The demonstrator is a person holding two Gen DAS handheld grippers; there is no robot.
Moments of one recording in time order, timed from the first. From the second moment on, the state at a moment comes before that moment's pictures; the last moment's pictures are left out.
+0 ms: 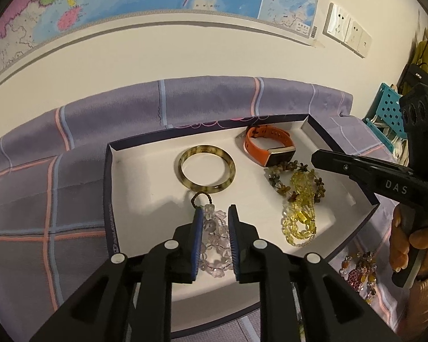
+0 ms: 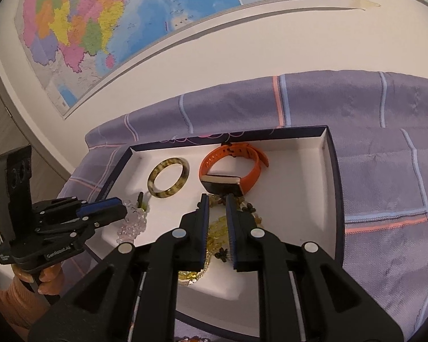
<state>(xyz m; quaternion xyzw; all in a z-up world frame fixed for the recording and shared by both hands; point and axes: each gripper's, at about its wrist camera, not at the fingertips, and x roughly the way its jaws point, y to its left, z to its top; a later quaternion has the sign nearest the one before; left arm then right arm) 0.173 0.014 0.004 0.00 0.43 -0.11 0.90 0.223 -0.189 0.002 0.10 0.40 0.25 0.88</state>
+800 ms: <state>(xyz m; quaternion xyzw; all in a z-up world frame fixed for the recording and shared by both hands) 0.087 0.014 0.037 0.03 0.34 -0.14 0.93 0.118 -0.212 0.037 0.03 0.35 0.29 0.89</state>
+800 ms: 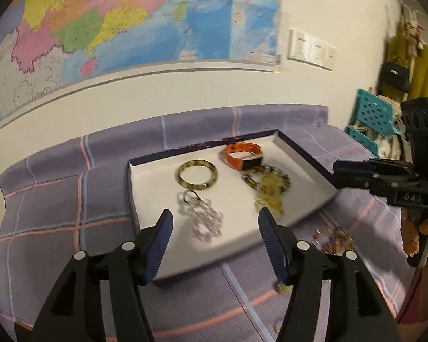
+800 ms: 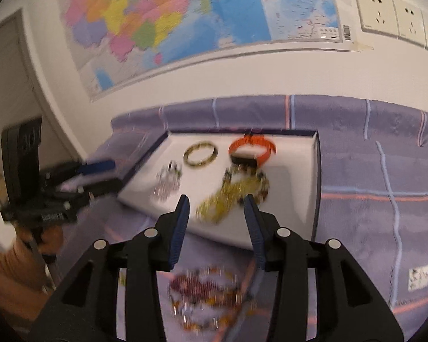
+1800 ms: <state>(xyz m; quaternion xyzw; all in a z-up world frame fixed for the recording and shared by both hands) 0.056 0.003 -0.009 0.01 0.40 -0.18 0.90 0.056 -0.225 0.010 0.01 0.38 0.26 0.89</state>
